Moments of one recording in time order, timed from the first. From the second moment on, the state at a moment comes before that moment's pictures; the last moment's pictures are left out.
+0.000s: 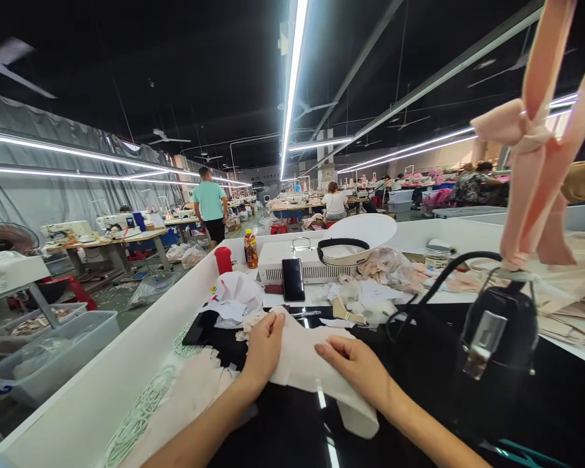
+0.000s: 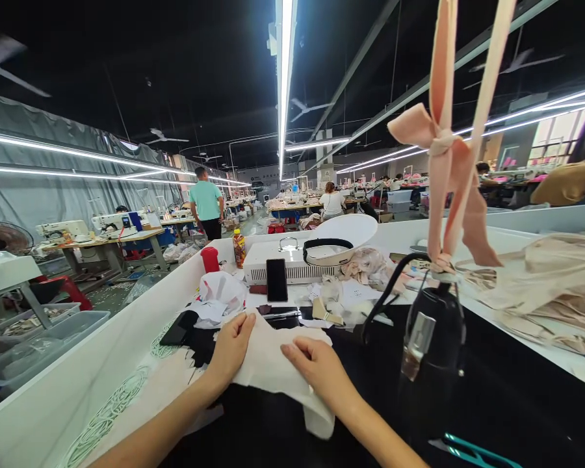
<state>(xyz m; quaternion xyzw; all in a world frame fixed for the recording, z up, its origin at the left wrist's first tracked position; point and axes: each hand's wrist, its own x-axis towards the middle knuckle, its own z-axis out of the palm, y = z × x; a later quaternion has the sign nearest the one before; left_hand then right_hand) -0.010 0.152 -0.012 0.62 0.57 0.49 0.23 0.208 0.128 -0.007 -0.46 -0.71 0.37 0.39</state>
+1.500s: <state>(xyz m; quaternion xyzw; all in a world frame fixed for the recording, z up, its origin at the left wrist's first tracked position) -0.174 0.024 -0.005 0.64 0.73 0.20 0.10 0.189 0.038 -0.039 -0.38 -0.84 0.30 0.26</state>
